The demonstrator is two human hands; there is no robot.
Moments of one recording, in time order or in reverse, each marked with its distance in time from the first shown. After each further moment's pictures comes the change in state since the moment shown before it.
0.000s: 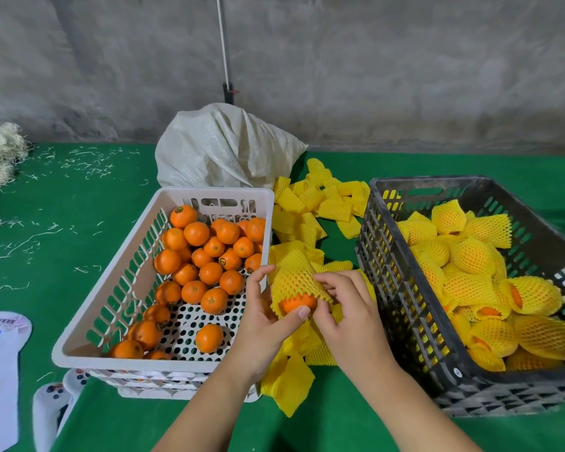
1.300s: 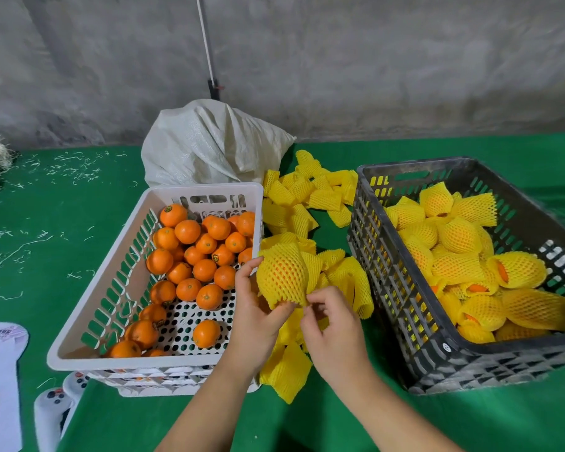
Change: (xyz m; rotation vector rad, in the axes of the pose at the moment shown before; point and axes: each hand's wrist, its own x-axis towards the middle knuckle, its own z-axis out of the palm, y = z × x) left_hand 0.001 -0.016 -0.002 0.237 0.094 0.189; right_hand -0.036 0.001 0.023 0.194 0.058 0.272
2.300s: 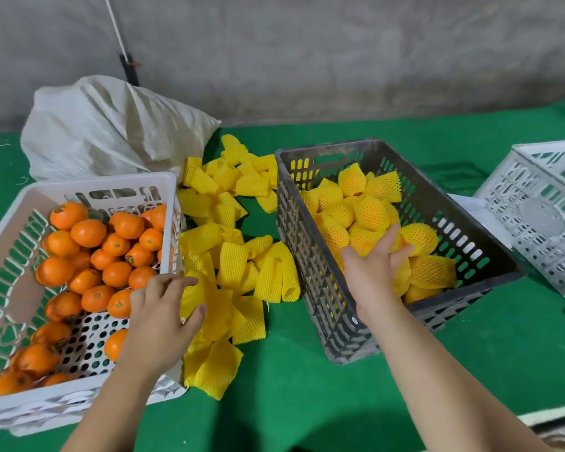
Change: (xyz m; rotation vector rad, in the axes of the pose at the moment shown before) left_hand 0.010 -0.021 -0.014 1.088 -0.190 0.045; right_hand 0.072 0.044 -0.154 -0.074 0.306 0.732
